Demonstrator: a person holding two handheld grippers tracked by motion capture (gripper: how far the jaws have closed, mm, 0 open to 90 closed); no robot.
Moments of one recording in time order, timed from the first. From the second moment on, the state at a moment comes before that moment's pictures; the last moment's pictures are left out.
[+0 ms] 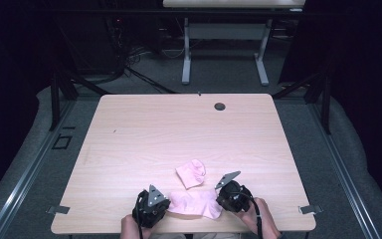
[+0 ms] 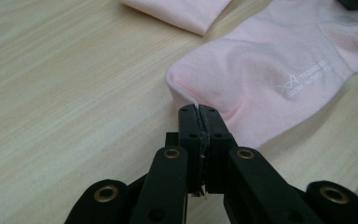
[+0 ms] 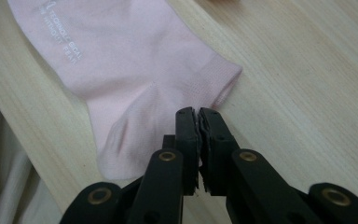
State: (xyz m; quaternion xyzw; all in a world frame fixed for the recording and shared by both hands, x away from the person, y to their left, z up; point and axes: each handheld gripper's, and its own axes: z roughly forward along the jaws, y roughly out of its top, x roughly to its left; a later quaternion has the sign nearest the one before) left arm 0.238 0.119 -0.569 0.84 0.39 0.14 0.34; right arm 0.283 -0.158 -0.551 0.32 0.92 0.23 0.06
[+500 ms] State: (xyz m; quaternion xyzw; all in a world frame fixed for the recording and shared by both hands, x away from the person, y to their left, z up) left arm 0.228 0.126 -0.567 0.84 0.41 0.13 0.33; right arm 0.286 -0.158 -0.549 0.31 0.92 0.23 0.05
